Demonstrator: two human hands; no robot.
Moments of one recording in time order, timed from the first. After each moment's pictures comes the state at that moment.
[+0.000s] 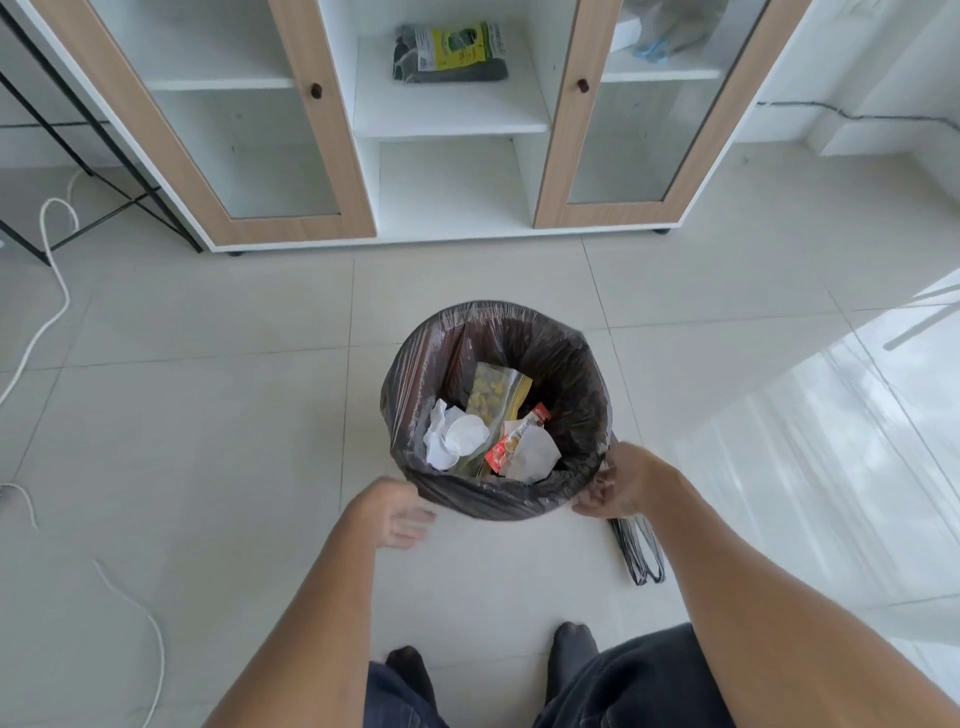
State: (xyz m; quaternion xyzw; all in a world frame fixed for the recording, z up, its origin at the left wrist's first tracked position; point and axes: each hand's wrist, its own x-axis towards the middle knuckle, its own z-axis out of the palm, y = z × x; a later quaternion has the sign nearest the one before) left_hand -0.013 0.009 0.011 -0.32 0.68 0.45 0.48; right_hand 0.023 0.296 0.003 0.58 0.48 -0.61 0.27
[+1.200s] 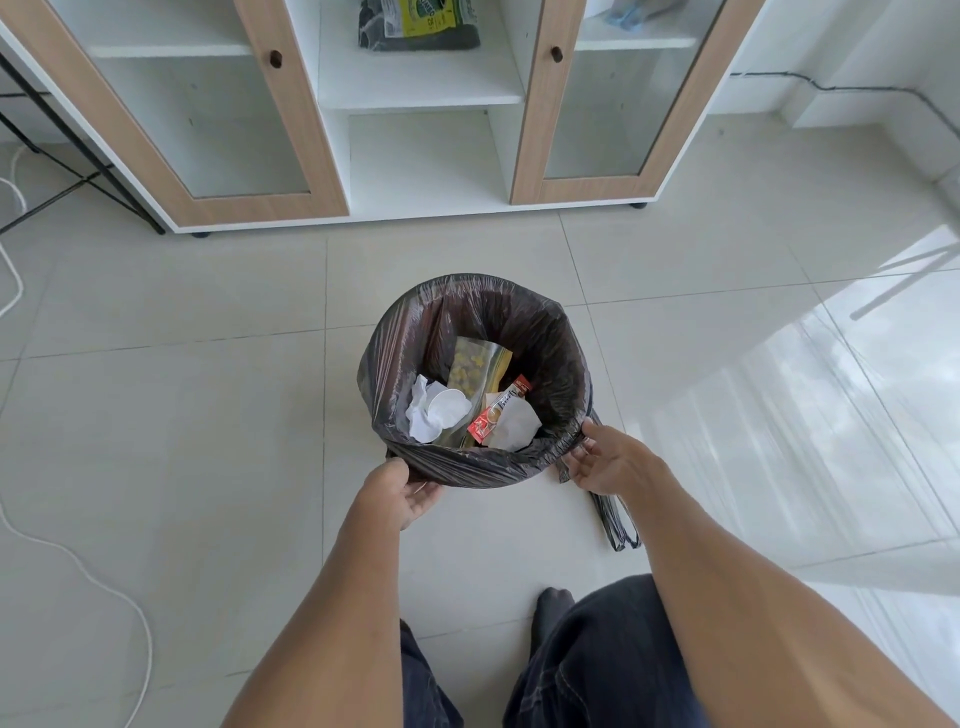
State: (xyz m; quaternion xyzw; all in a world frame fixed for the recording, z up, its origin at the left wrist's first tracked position) left_hand -0.003 0.033 -0.013 -0.47 0.53 0.62 0.35; right_hand 0.032 0.292 -0.002 0.60 0.35 -0.69 0.20
